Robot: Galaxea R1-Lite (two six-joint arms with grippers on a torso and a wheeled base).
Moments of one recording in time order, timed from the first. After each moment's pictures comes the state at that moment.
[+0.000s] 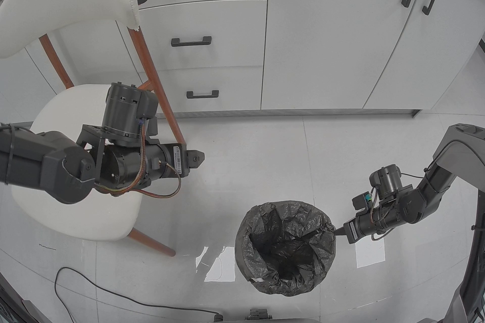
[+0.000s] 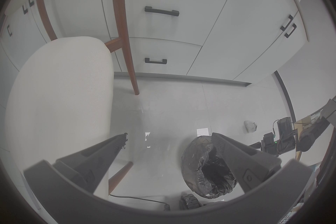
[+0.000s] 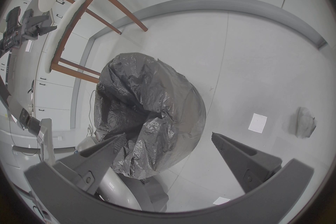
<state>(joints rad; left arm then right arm) -0.48 1.76 -1.02 -0.16 0.21 -0.32 0.21 2.24 -0.82 -0.40 0.41 -0.15</state>
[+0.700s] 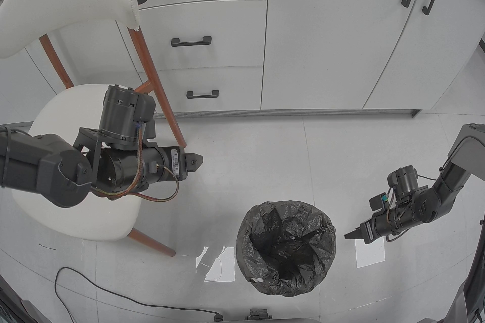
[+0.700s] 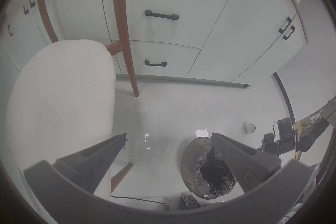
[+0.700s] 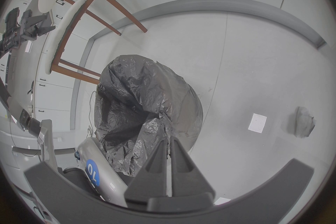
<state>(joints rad) -0.48 1.74 -0.99 -0.16 0.21 -0.32 0.11 2.18 -0.73 -0.41 0.41 -0.19</state>
